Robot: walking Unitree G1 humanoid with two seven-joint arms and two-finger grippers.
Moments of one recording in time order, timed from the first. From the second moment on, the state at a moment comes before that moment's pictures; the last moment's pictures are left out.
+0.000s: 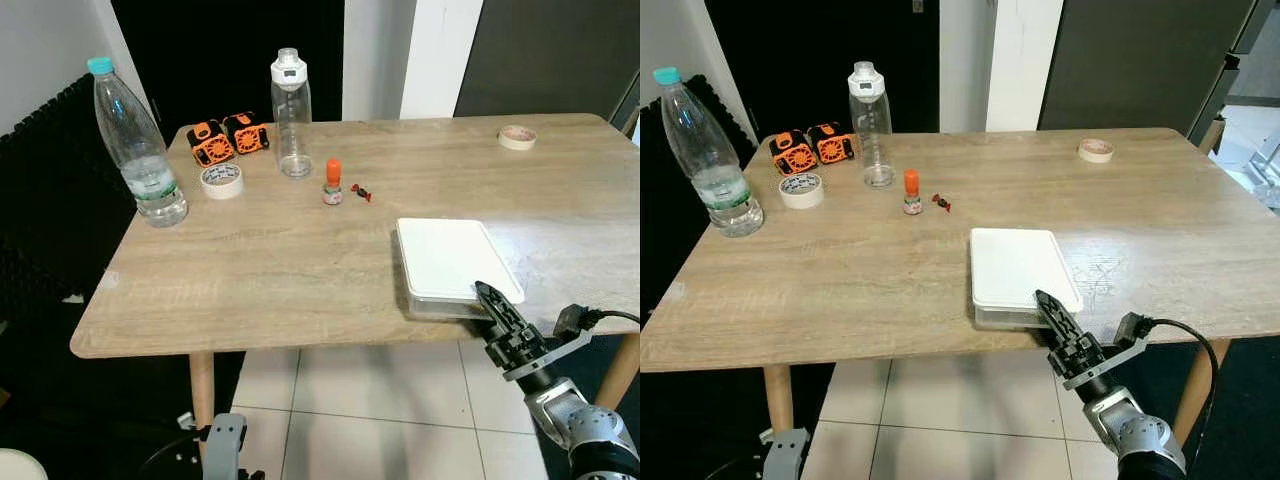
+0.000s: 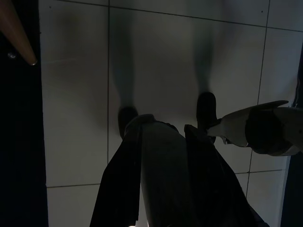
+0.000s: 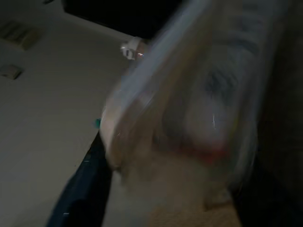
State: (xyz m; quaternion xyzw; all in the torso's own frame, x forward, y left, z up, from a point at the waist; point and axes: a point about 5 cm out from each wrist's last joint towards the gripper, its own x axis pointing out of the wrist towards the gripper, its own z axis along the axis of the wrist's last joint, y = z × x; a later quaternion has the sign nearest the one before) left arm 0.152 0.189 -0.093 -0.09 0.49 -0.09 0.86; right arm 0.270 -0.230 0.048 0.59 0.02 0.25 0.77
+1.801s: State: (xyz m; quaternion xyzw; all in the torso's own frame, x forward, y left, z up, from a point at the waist) left arm 0.202 0.430 0.071 -0.25 0.00 0.53 0.81; right arm 0.260 -0.191 0.154 0.40 -0.02 0.52 0.75
